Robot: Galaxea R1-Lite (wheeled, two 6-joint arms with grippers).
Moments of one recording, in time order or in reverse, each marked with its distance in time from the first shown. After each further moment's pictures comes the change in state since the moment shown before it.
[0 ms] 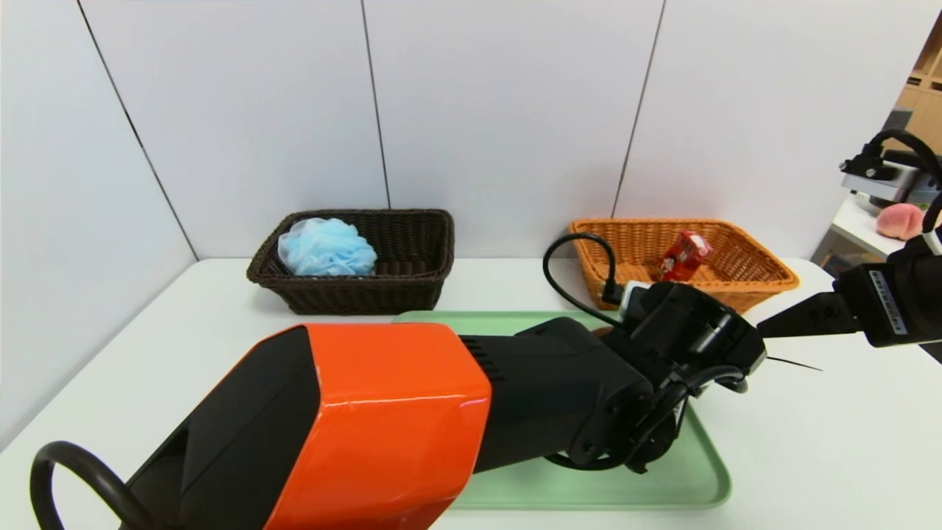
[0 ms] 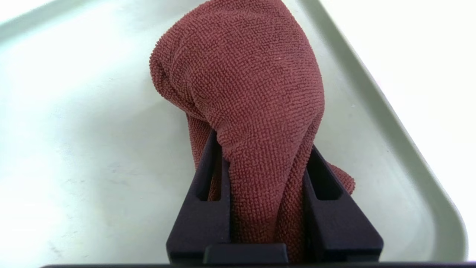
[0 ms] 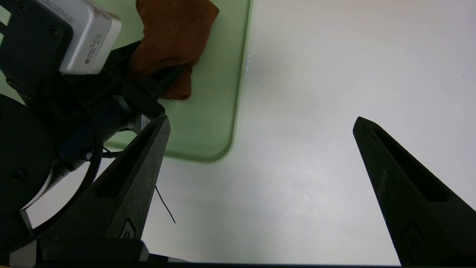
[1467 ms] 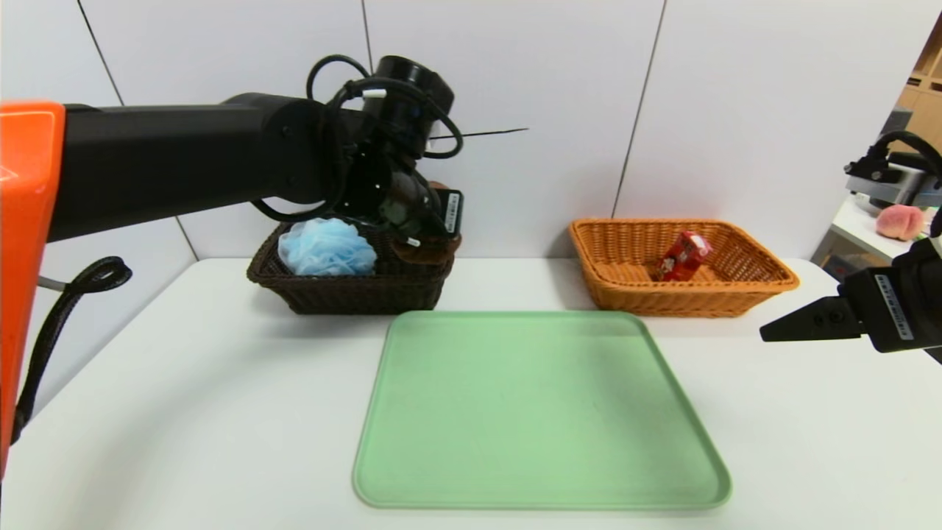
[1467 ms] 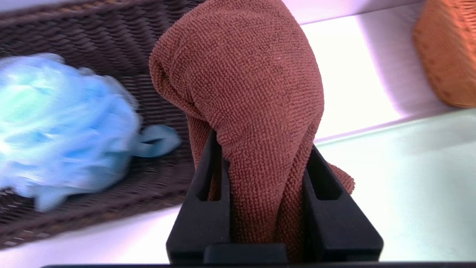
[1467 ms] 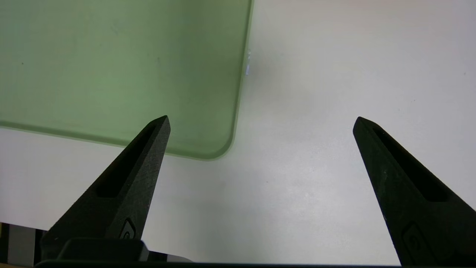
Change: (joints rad) left arm 0.517 -0.333 0.021 0.171 -0.161 0.185; right arm 0.000 -0.015 0.016 -0.005 0.000 -0.005
